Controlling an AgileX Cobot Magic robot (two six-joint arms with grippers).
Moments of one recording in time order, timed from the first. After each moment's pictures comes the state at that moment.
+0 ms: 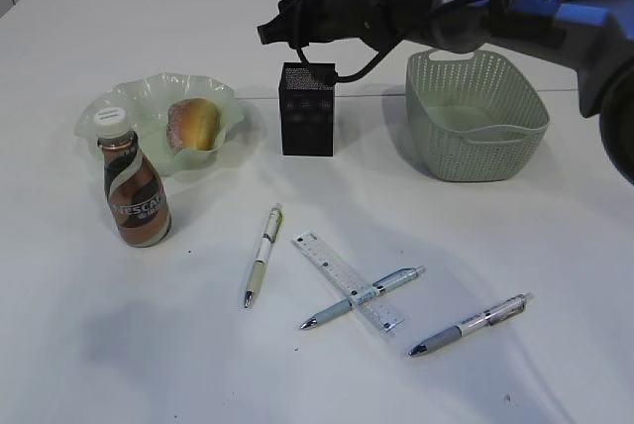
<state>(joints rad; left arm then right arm) -0.31 0.77 -0.84 0.12 1.10 -0.11 0.42 2.38 -2.11 -0.40 0.26 0.28</state>
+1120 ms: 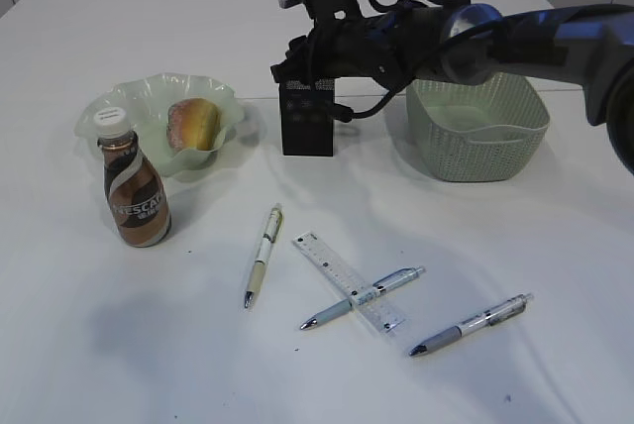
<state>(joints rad) -0.31 0.77 -0.84 0.12 1.06 -0.11 0.40 2.38 -1.95 -0.43 0.11 0.28</state>
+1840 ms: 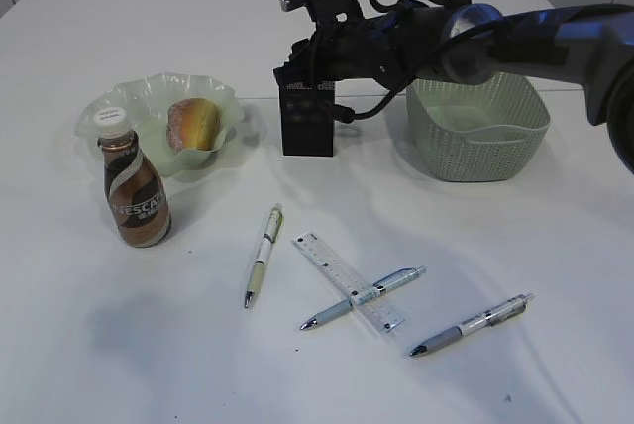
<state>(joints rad) -0.31 0.77 -0.84 0.12 1.06 -0.11 0.40 2.38 -1.95 -0.44 0.13 0.28</state>
